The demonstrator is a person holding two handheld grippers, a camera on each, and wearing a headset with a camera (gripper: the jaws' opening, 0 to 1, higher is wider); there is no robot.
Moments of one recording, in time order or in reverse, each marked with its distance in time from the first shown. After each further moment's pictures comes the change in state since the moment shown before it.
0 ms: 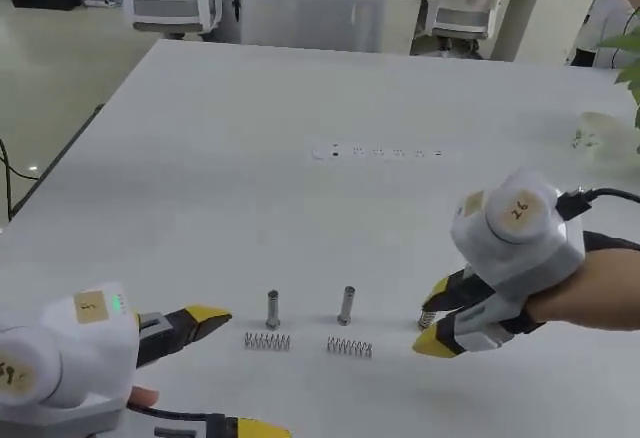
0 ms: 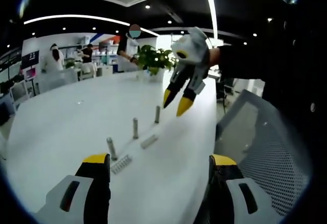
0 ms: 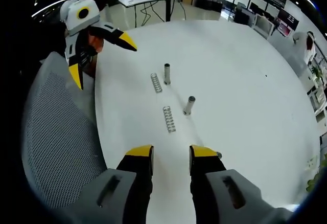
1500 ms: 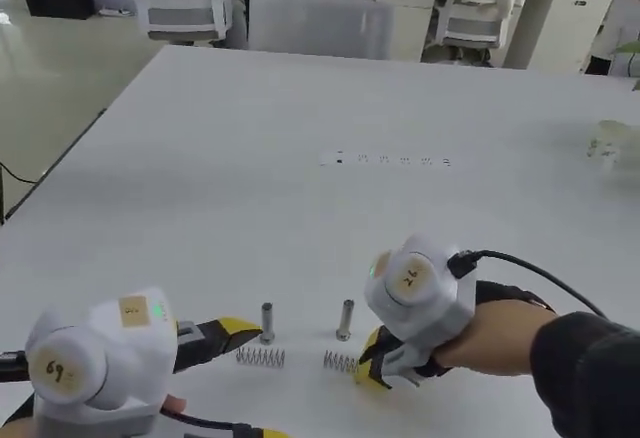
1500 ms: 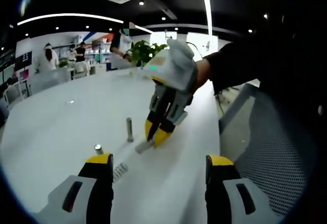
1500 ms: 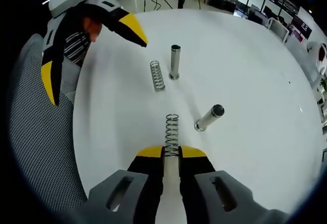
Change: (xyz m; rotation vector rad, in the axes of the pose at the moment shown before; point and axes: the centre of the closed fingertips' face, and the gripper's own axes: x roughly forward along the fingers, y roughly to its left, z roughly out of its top) left arm 0.043 0.004 -0.003 0.029 0.023 -0.054; right arm 0.081 -0.004 -0.001 -0.084 0.043 0.035
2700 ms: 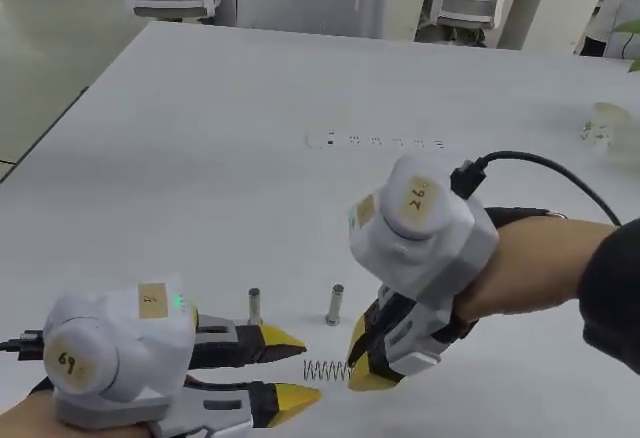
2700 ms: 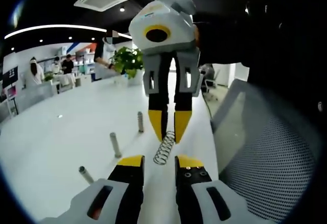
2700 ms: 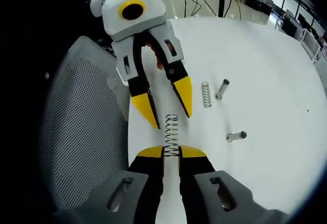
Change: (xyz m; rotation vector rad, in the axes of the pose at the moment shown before) left arm 0.023 -0.020 0.013 0.115 -0.047 -0.110; right arm -0.064 0.061 0.030 -0.157 0.075 0.278
